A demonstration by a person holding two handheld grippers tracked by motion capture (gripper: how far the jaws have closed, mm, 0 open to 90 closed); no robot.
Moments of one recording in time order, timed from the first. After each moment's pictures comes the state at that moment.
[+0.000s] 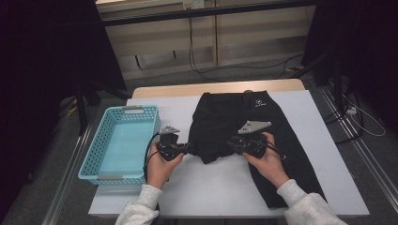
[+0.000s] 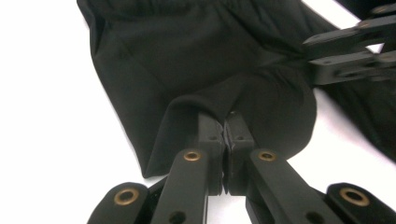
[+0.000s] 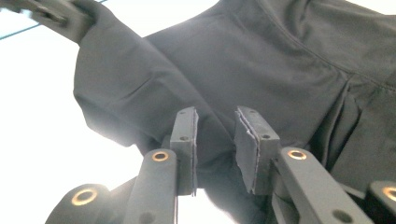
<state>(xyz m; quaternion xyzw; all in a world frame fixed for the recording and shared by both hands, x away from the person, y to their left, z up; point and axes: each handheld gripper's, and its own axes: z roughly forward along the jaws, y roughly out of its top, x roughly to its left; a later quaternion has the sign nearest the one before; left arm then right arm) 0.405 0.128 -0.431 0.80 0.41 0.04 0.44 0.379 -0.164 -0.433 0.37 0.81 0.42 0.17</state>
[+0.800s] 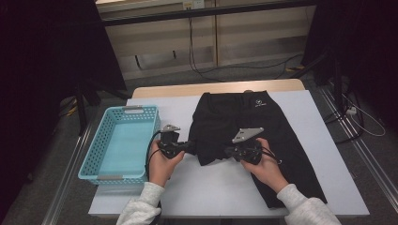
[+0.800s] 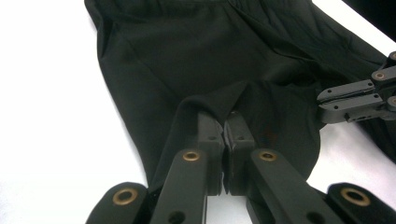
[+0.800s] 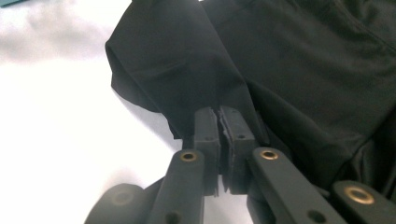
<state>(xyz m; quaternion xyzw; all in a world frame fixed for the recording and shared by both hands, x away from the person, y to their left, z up) 0.411 0.124 -0.428 0.80 0.42 0.05 0.44 0.369 -0.151 -0.444 0.33 0.85 0.40 0.14</state>
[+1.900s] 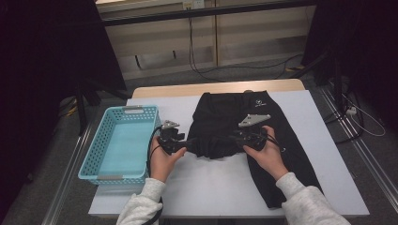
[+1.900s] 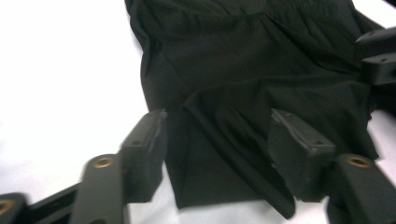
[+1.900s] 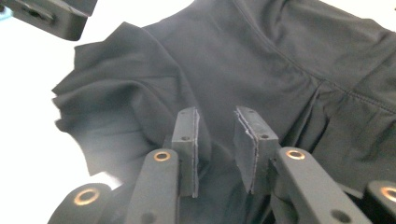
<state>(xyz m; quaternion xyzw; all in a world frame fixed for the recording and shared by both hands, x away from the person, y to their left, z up) 0.425 0.126 -0.432 0.79 0.42 0.10 0.42 0.399 -0.172 -0.431 0.38 0.81 0.40 0.18</state>
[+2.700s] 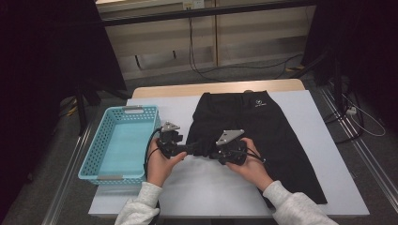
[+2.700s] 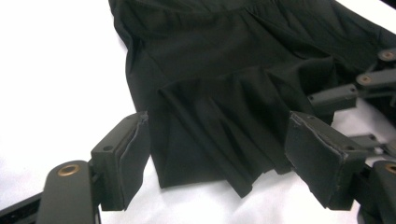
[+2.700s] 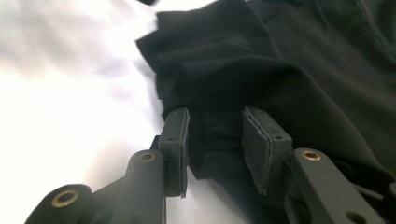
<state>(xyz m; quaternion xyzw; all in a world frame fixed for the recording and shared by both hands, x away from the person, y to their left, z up) 0.411 0.127 -0.424 0.80 0.41 0.10 0.42 0.379 -0.109 -0.450 0.31 0.87 0.36 0.17</state>
